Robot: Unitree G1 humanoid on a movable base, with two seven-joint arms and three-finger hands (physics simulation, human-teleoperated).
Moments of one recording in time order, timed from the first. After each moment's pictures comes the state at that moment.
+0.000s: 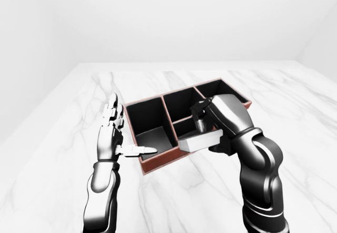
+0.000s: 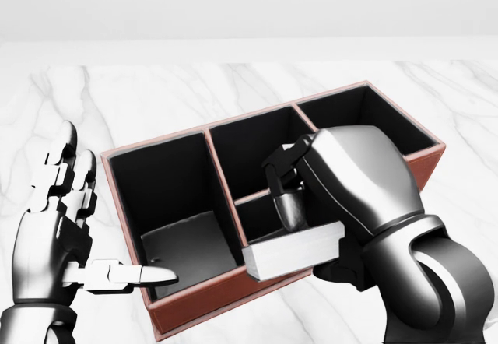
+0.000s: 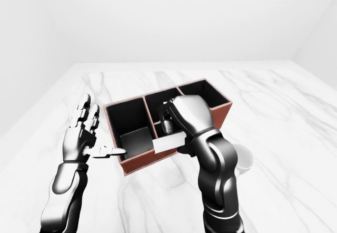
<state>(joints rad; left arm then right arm) 0.05 0.02 0.06 -0.38 -0.02 0.09 -0.07 -0.26 -0.03 0.07 -0.62 -1.07 0.09 0.66</state>
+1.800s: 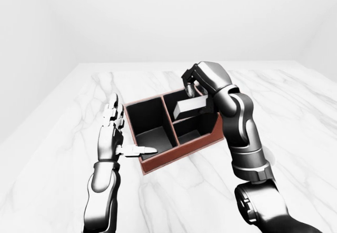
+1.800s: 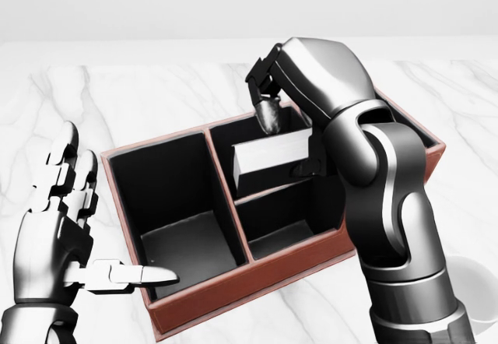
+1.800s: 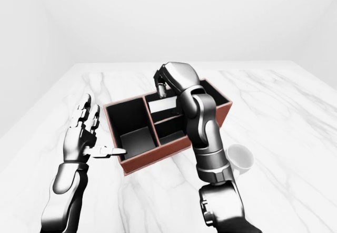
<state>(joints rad) 0.05 0.02 0.06 -0.38 -0.02 0.09 -0.07 -0.71 -0.10 0.03 -0.03 -1.02 0.09 0.48</state>
